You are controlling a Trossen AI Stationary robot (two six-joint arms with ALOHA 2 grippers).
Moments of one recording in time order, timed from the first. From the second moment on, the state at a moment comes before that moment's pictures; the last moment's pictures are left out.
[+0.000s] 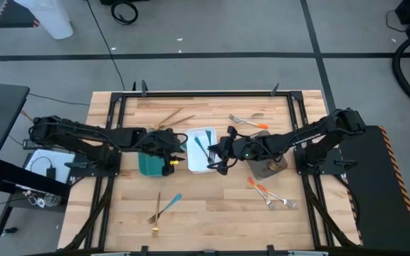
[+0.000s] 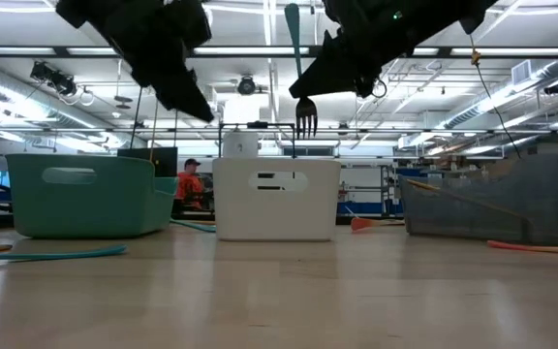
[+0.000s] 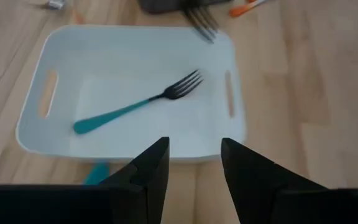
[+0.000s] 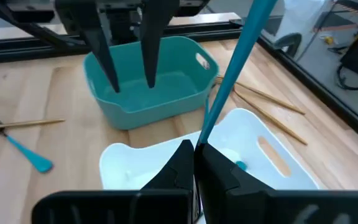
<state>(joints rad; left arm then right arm) -0.04 1.25 0.79 -0.27 -0.06 -0.12 0.14 1.52 0.90 0.15 0.40 0.15</state>
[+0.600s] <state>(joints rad) -0.15 1.13 0.79 -0.42 -0.06 -0.21 0.10 1.66 1.12 -0.11 0.32 0.12</state>
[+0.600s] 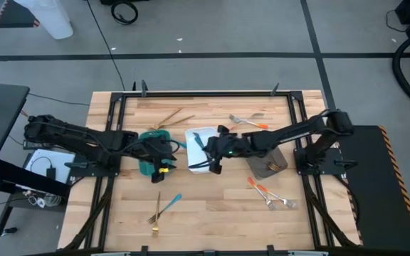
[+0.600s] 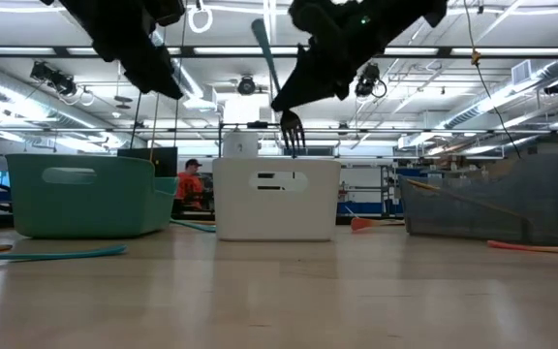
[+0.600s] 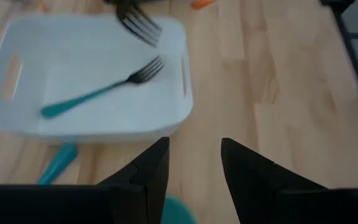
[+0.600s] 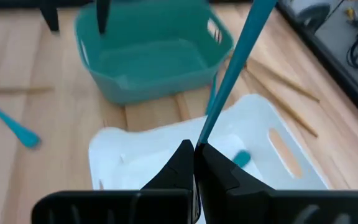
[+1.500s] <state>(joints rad) -0.36 1.04 0.71 -0.47 -0.34 -0.20 -0.07 1.92 1.40 -0.55 0.03 0.19</state>
